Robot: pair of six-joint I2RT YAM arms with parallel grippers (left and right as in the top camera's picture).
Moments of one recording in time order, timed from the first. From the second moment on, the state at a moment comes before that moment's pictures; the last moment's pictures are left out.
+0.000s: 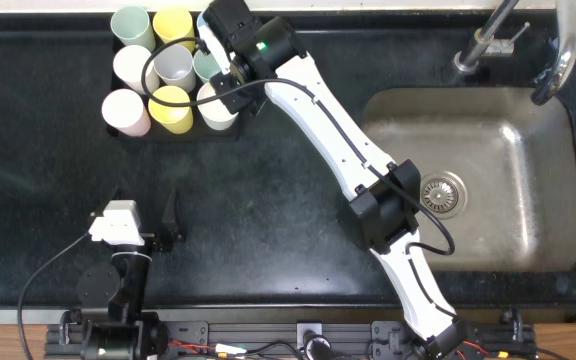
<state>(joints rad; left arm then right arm) 0.01 0.01 0.05 -0.18 0.06 -0.10 0.66 2.41 2.54 -1.27 -0.11 -0.01</state>
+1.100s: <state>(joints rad) 0.01 0.01 0.05 -0.18 0.06 -0.10 0.66 2.48 2.54 -1.22 -0.09 -0.09</state>
